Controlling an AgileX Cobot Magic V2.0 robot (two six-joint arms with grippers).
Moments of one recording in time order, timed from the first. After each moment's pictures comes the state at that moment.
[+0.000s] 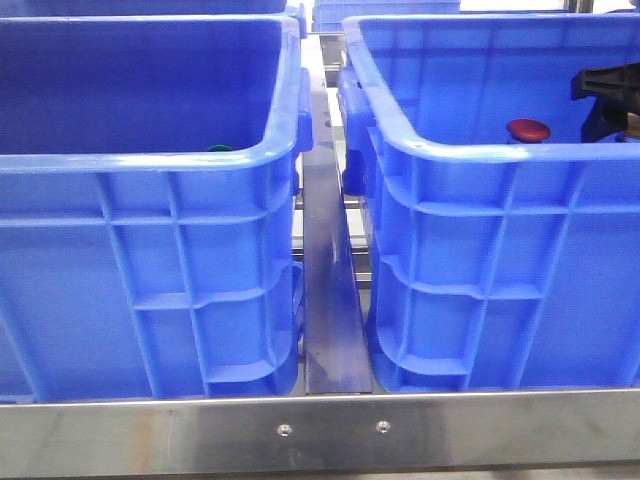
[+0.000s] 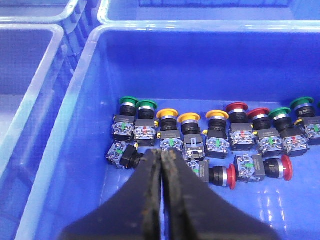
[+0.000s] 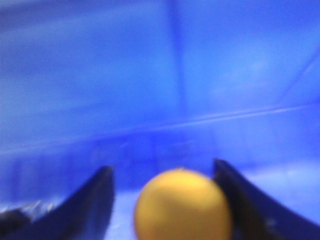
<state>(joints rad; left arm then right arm) -0.13 0.64 -0.78 0.39 0.66 -0.41 -0.11 1.74 -1.05 1.52 0.05 -1.39</state>
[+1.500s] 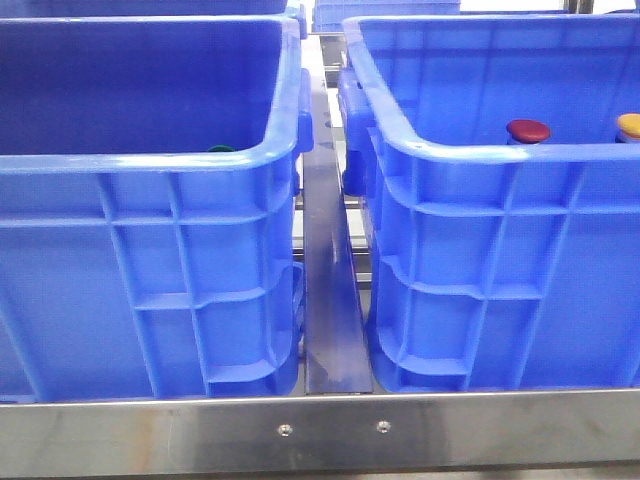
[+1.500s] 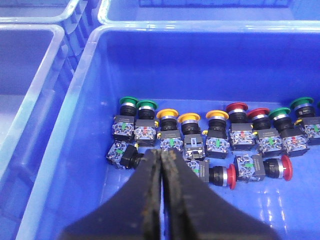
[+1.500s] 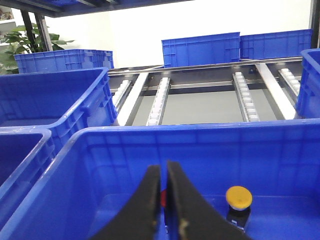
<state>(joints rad) -0.13 0.64 -0.78 0.39 0.66 -0.41 -0.11 0.52 -0.48 1.52 0.19 -1.39</state>
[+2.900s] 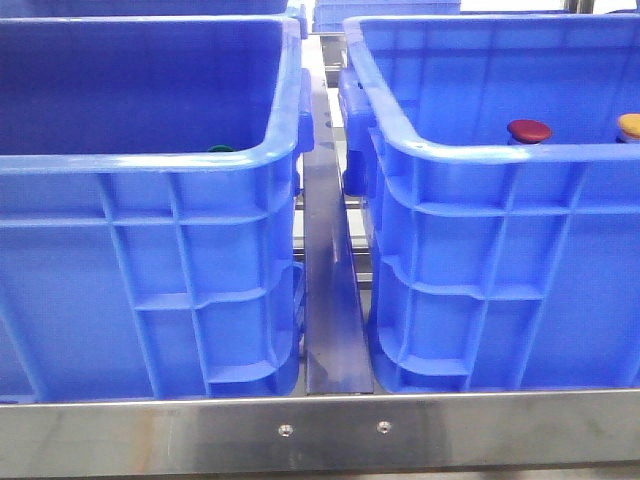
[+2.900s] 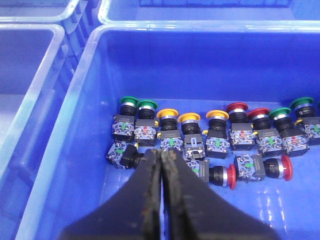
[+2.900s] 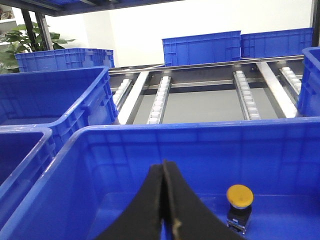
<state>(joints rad) -0.13 0.64 -0.78 0.39 0.66 -0.41 -0.11 0.52 -0.47 1.52 0.19 -1.39</state>
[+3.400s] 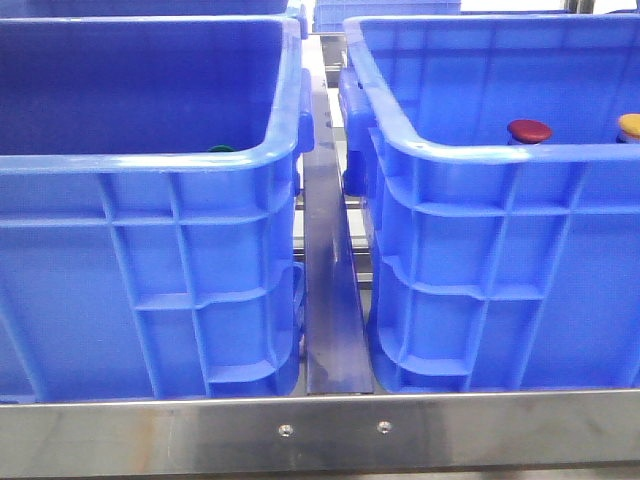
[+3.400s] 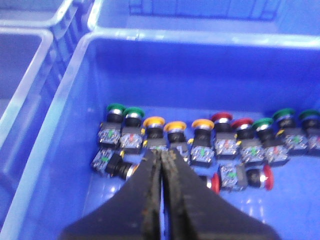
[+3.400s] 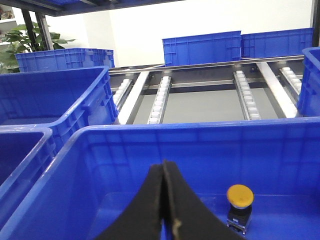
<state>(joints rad) -0.13 0.62 -0.78 0.34 0.61 -0.41 -0.11 0.52 -0.47 1.53 0.19 -1.39</state>
